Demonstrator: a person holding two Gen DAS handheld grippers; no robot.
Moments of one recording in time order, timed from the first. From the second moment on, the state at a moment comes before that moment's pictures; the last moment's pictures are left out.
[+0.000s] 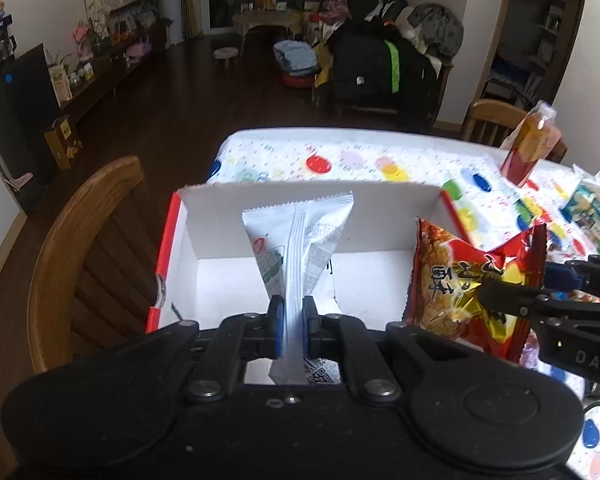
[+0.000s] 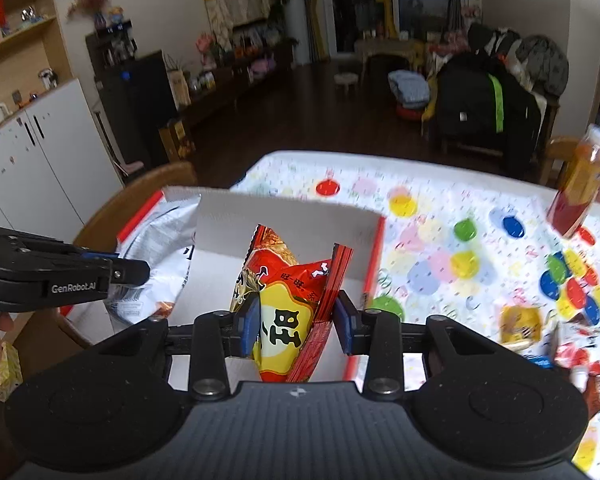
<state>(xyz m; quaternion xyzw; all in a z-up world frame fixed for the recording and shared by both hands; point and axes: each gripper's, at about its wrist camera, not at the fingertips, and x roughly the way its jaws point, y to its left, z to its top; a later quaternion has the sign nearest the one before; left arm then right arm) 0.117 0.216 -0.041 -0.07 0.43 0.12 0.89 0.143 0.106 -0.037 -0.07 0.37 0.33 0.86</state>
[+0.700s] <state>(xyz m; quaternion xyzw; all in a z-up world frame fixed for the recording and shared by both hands) 0.136 0.225 -0.115 -0.04 0.52 0.10 0.85 0.149 0.151 -0.095 -0.12 0.44 0.33 0.83</state>
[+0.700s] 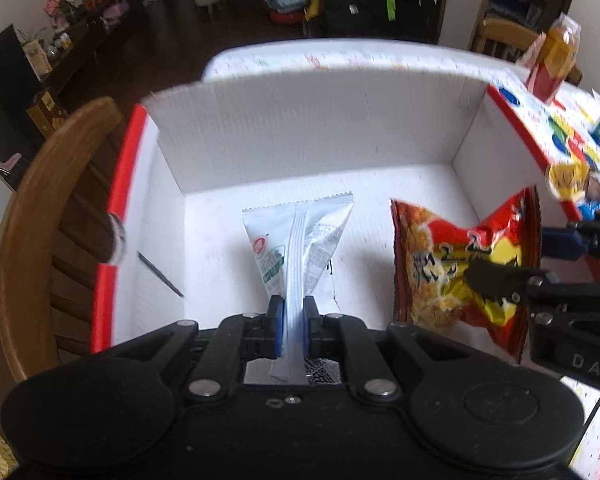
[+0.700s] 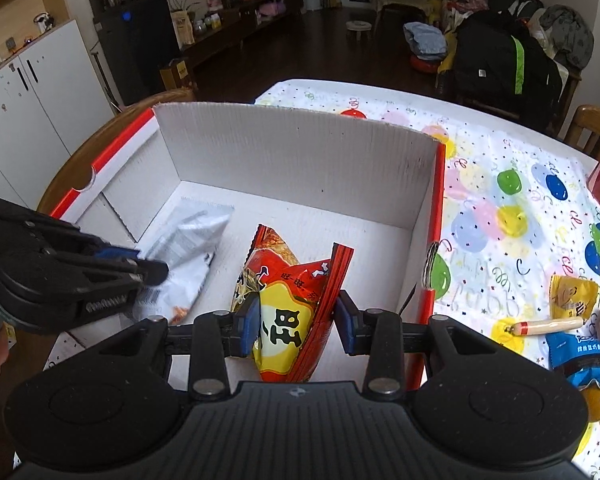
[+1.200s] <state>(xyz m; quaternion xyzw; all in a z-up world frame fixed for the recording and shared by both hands) 0.119 0.220 -0.103 -0.04 0.50 0.11 0.86 0.145 0.143 -0.082 -0.12 0.42 0.31 0.84</state>
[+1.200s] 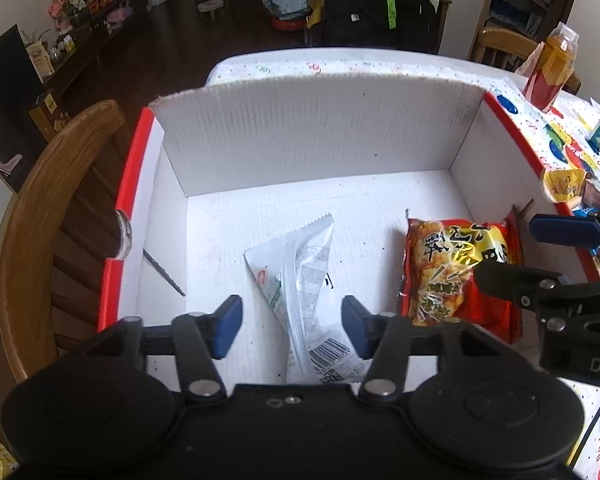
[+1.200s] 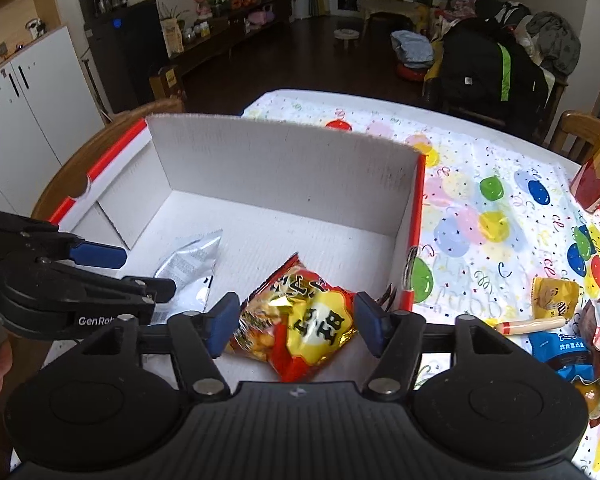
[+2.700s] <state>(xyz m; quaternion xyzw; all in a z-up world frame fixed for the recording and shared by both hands) 0.072 0.075 -0.004 -0.02 0.31 -0.03 0.95 0.077 -0.074 0.012 0.00 0.32 0.21 0.92</state>
